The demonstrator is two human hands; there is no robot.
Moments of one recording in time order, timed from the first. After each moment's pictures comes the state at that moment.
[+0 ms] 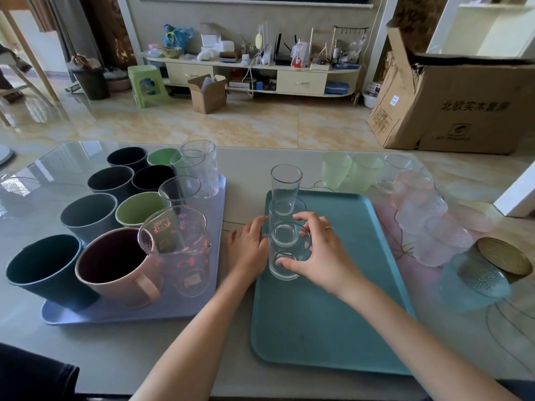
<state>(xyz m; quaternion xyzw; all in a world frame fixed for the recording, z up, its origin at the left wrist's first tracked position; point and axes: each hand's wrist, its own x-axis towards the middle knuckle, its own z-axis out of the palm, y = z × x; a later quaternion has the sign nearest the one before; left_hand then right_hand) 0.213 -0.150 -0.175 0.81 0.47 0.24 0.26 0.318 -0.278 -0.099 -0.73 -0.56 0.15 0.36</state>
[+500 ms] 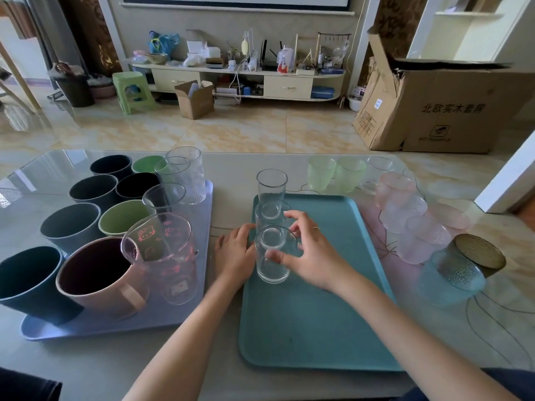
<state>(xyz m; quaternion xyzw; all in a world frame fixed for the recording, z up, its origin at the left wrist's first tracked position) 0.210 -0.156 -0.165 0.81 0.47 0.21 0.26 0.324 -0.281 -0.085 -0.71 -0.55 0.24 0.37</state>
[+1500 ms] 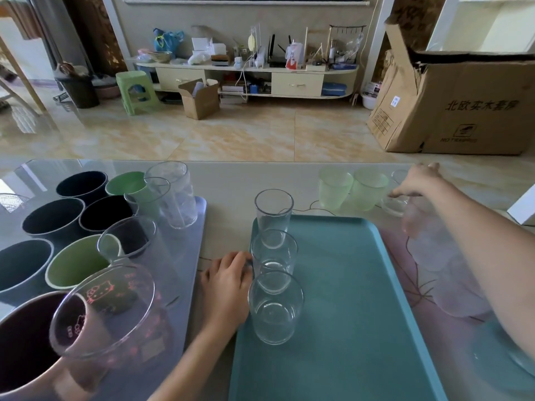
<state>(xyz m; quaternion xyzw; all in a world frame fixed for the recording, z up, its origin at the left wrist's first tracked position) 0.219 -0.140 -0.170 0.82 0.49 0.23 0.18 0.630 -0.152 -0.074 -0.96 -0.25 0.08 0.06</state>
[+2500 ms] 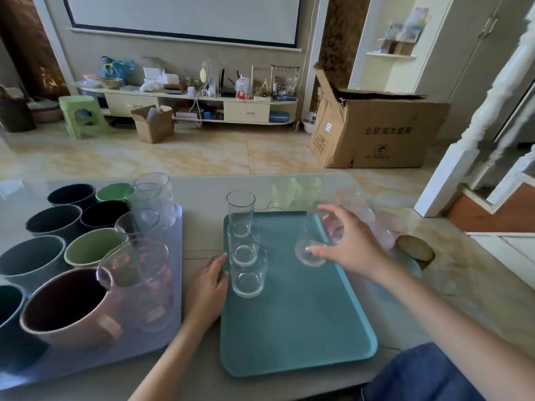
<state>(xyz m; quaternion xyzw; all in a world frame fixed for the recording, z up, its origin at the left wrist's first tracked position) 0.182 -0.179 -0.171 0.80 0.42 0.24 0.36 0.387 -0.344 -0.035 -0.80 -0.47 0.07 0.37</state>
